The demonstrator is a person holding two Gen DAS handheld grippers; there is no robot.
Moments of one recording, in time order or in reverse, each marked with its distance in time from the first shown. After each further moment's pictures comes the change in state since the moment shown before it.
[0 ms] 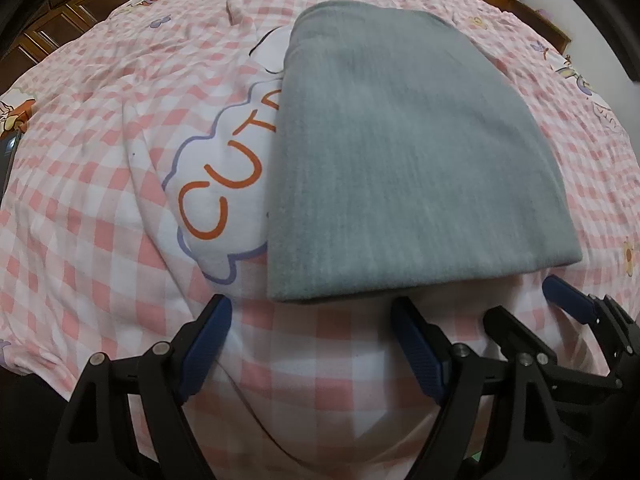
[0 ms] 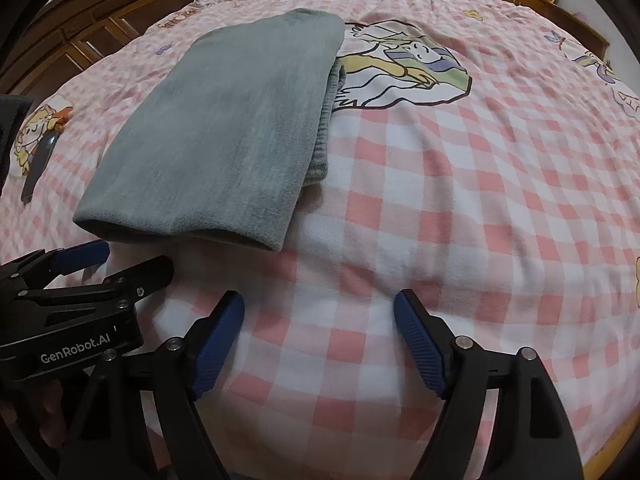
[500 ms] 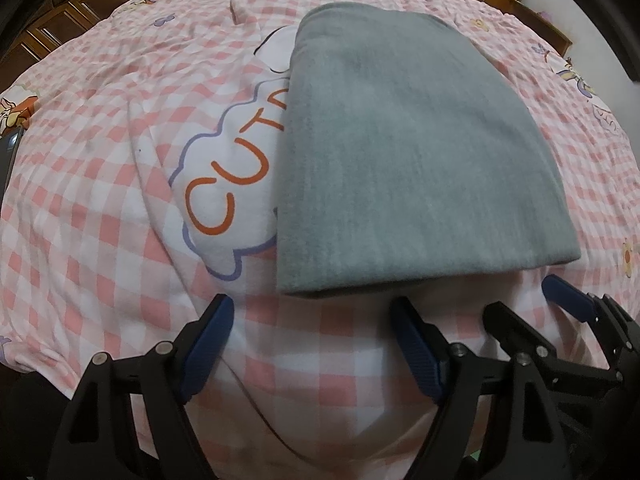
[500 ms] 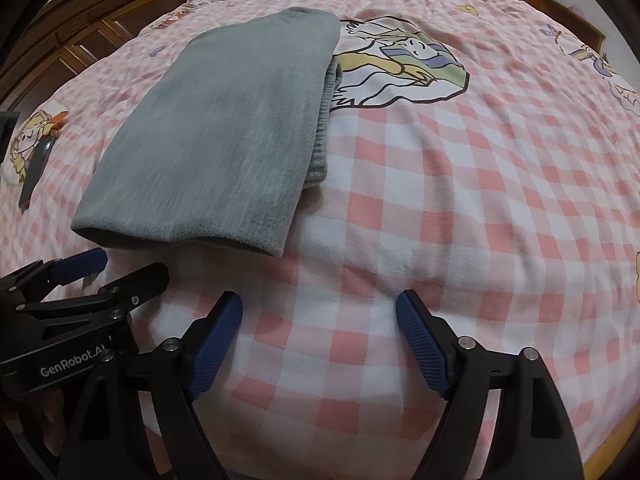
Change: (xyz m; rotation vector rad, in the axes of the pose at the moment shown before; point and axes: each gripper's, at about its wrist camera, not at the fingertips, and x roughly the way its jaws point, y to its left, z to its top) left arm -0.003 0.001 -0.005 -0.011 -0.004 -0.002; right arm 0.000 0.001 0.003 0.027 0.010 -0.007
